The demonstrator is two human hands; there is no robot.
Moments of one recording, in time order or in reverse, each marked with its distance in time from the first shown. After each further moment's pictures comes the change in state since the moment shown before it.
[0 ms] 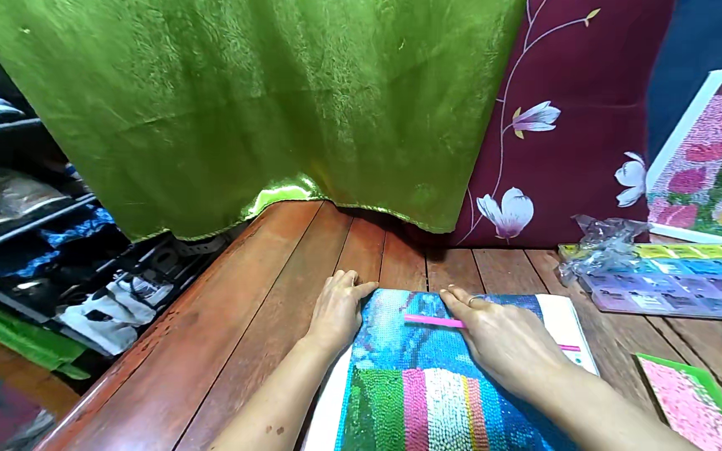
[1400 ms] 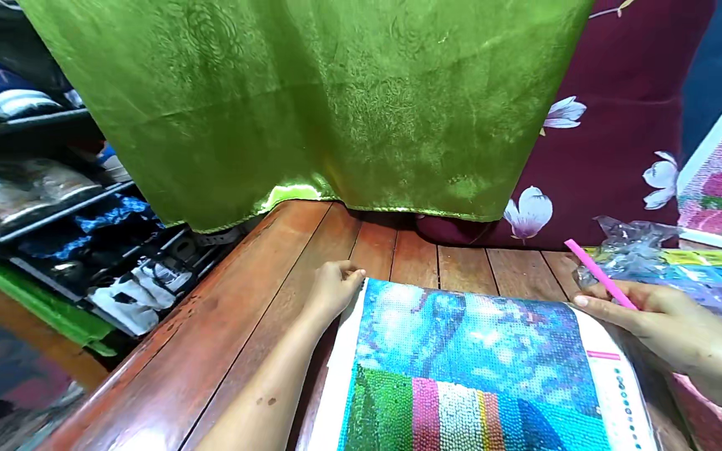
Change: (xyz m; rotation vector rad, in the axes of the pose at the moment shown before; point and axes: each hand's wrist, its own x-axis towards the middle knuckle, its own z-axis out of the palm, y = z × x) left_hand 0.012 -0.008 -0.032 -0.491 -0.049 -0.521; right_hand -0.029 0.092 -0.044 0.899 0.014 0.779
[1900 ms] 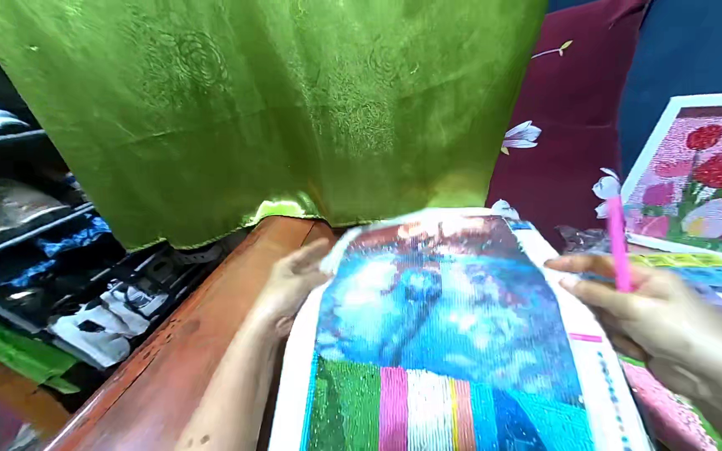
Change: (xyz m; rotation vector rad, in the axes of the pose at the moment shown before) left_hand -0.023 0.030 -0.040 -0.541 0.055 0.023; right_hand -0.031 -0.035 -0.003 0.276 0.113 -0.136
